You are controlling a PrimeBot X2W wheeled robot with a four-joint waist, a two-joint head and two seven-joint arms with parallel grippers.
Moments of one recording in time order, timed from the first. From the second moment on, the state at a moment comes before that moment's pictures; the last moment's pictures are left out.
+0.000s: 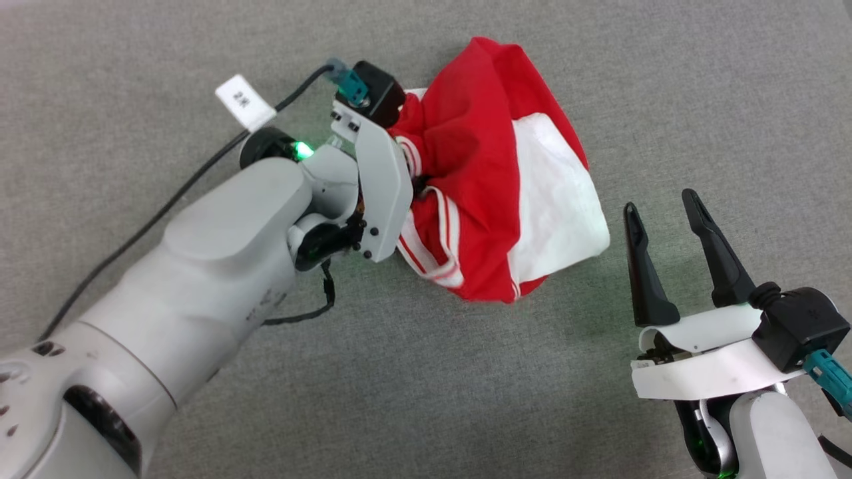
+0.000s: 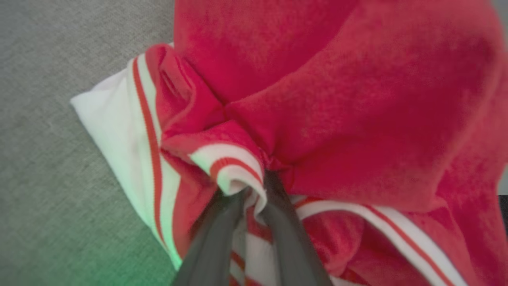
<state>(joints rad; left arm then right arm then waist) -1.24 0.34 -1.26 0.74 -1.19 -0.14 0.36 -0.25 -0.06 0.13 0.01 0.19 0.13 -0.26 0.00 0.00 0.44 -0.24</state>
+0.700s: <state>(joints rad) -0.98 0.49 -1.22 0.55 -1.44 -0.13 -0.06 -0.12 -0.13 0.12 0.06 0.17 0.13 -0.26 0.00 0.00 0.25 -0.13</state>
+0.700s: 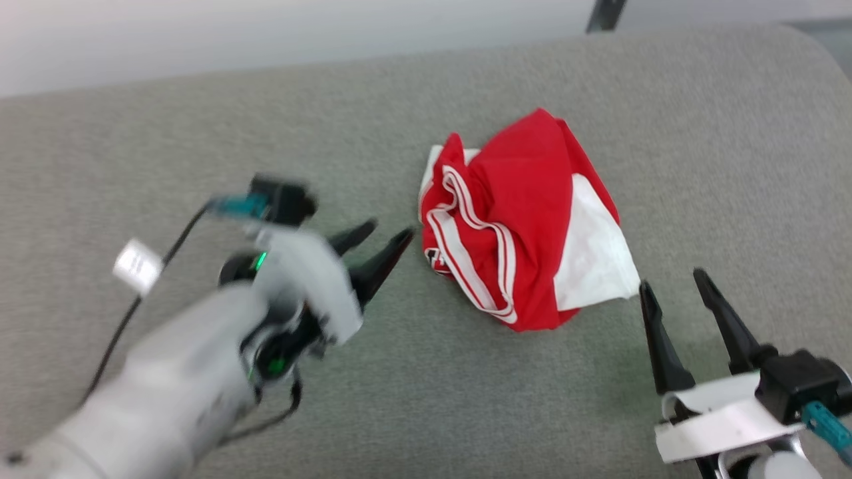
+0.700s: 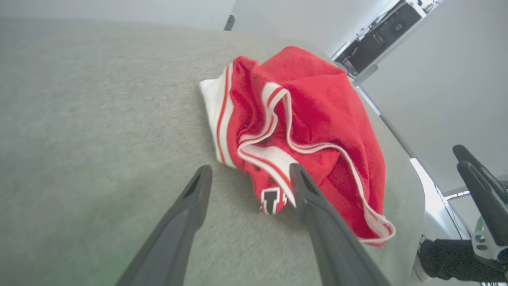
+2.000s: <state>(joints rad) 0.21 0.28 -0.15 -0.07 -0.41 0.06 -0.26 0.23 -0.15 -0.06 -0.09 0.19 0.13 -0.13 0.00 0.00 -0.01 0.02</state>
